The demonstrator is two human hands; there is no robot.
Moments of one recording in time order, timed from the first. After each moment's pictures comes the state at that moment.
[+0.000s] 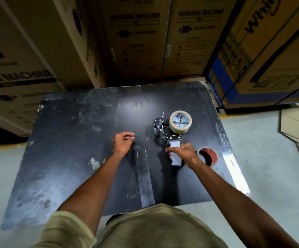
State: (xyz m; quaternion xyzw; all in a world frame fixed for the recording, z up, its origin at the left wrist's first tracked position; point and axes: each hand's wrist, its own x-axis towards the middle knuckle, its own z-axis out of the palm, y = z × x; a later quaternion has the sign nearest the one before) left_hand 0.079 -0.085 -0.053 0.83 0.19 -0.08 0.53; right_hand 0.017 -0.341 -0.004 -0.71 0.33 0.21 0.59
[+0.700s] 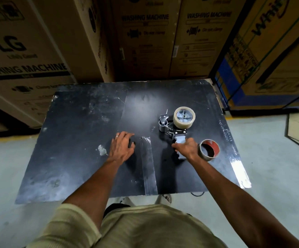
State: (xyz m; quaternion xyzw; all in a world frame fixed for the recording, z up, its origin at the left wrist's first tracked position) left_hand 0.003 -0.059 -0.029 0.97 -0.03 -0.04 0.22; right_hand -0.001 -0.336 -0.020 -0.83 0.34 0.15 0.41
